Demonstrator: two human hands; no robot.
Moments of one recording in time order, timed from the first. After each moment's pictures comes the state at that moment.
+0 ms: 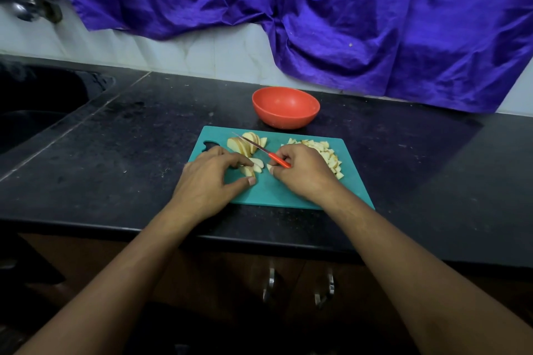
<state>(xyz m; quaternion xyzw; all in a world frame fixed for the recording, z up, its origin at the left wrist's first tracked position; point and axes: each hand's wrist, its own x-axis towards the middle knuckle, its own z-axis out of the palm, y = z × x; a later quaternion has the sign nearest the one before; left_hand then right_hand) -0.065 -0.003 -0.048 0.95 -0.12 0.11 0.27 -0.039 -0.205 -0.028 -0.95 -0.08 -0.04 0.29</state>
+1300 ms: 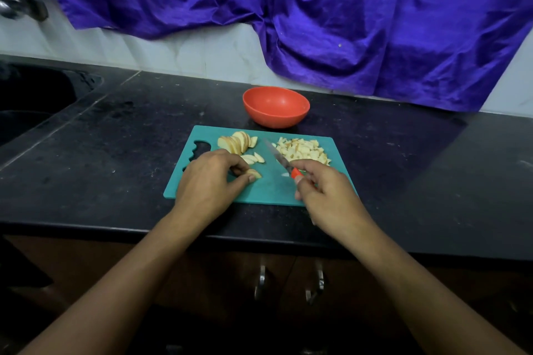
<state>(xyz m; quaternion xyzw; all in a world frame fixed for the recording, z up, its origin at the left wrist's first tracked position) -0.063 -0.025 -0.058 0.93 -0.12 0.21 0.27 -0.116 -0.240 -0.022 -0.92 -0.04 -0.06 0.38</state>
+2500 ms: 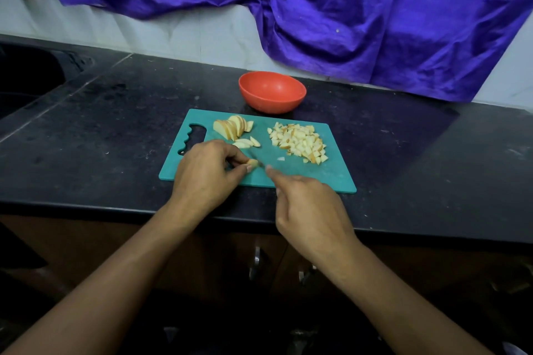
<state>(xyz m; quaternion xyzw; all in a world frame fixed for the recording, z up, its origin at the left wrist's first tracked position) -0.085 -0.033 -0.051 0.92 -0.10 0.19 0.32 -0.159 -0.211 -0.031 -0.98 -0.11 -0.10 0.15</state>
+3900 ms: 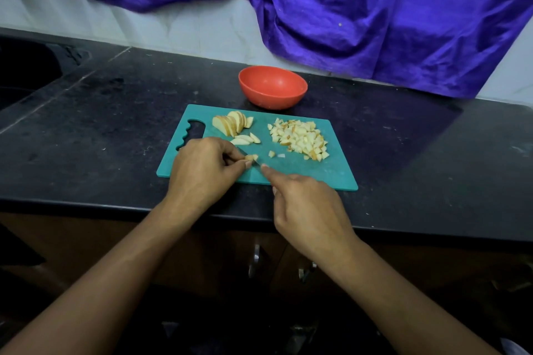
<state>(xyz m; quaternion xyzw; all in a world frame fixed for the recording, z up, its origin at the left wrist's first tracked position) -0.086 -0.032 -0.050 0.93 -0.08 0.17 0.33 -0.153 -0.211 -0.034 -0.98 -0.14 -0.10 0.13</state>
